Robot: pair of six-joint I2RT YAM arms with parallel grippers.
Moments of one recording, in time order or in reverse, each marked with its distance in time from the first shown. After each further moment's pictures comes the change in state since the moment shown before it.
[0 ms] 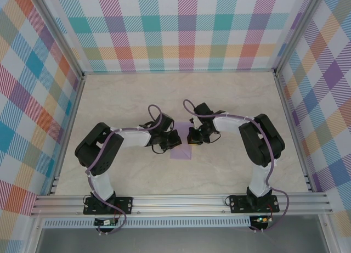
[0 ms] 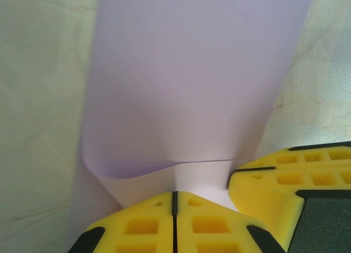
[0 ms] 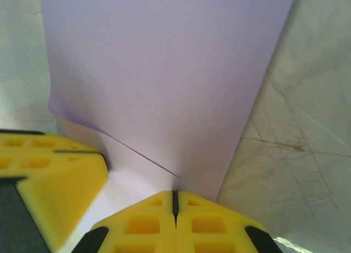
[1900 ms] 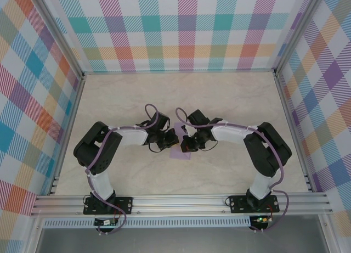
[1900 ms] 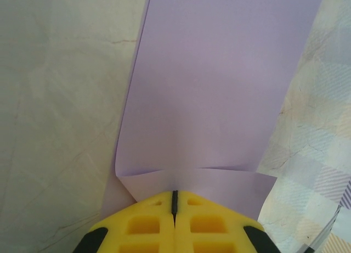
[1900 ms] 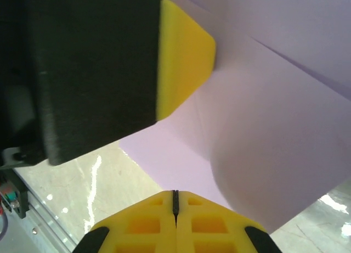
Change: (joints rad) left arm 0.042 0.005 -0.018 0.022 0.068 0.020; right arm 0.137 -0.127 -0.092 0.047 -0.037 -0.029
